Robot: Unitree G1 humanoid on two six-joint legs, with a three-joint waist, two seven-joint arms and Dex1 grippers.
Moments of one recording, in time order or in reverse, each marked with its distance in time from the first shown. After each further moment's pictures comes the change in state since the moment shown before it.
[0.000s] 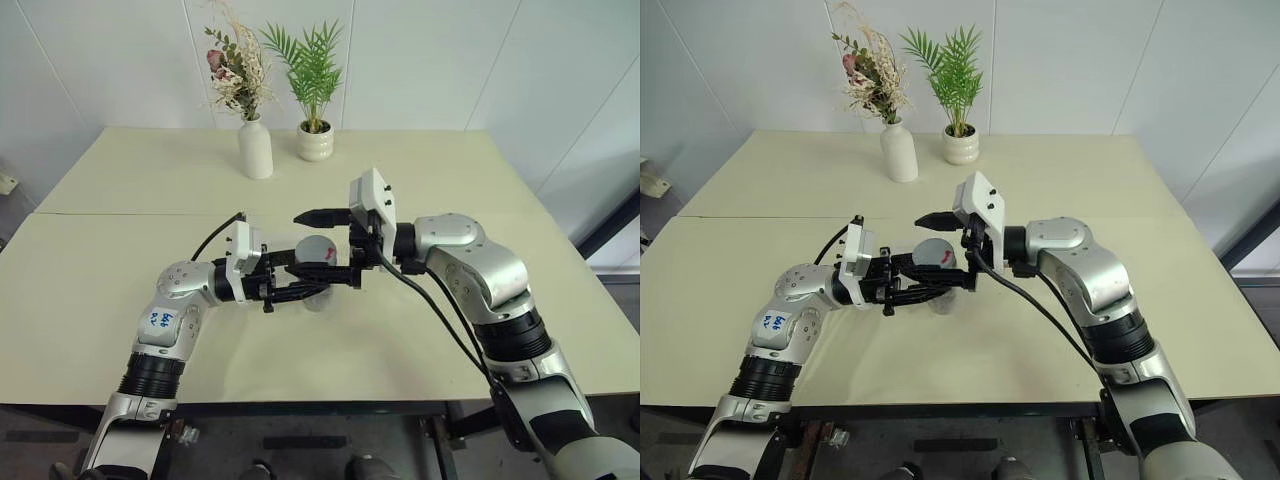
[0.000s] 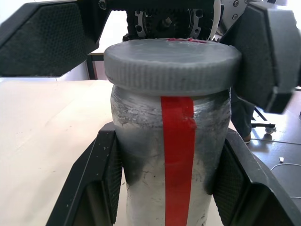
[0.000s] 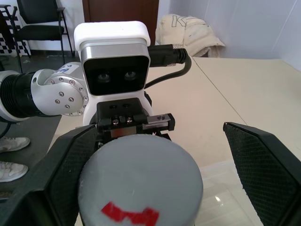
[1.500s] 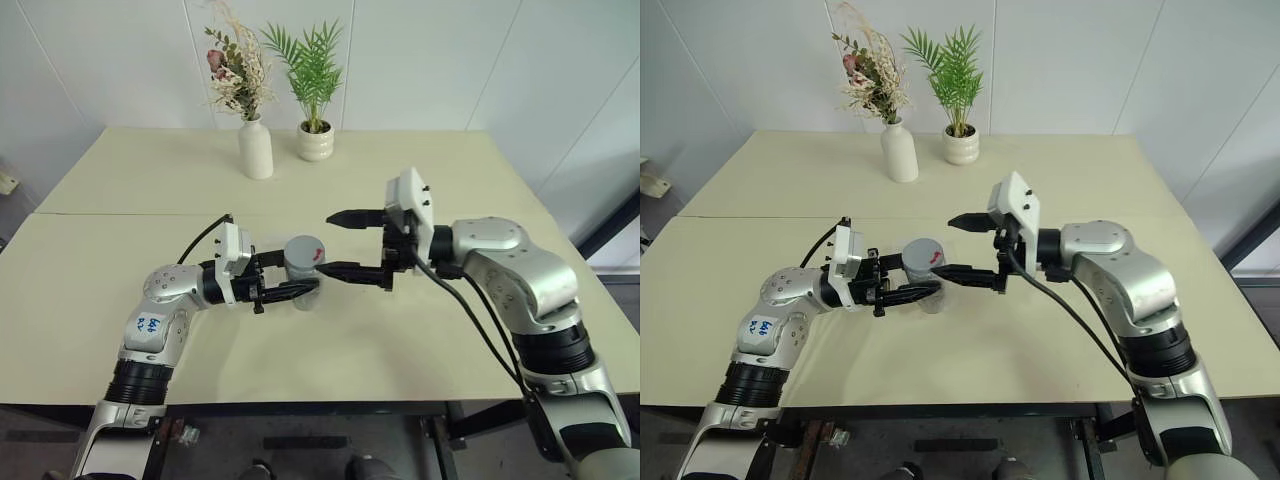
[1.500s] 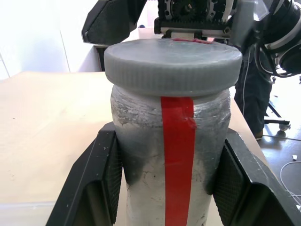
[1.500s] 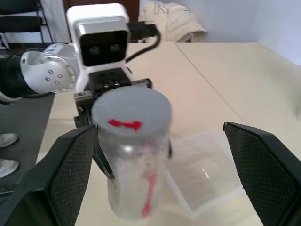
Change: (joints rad) left arm 0.044 0.043 0.028 -0.034 0.001 0.001 0.022; right arm 0.093 -0.139 -0.099 -0.138 0.090 0.108 -0.033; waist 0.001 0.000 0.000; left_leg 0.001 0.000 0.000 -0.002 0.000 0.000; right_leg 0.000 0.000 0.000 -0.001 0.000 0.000
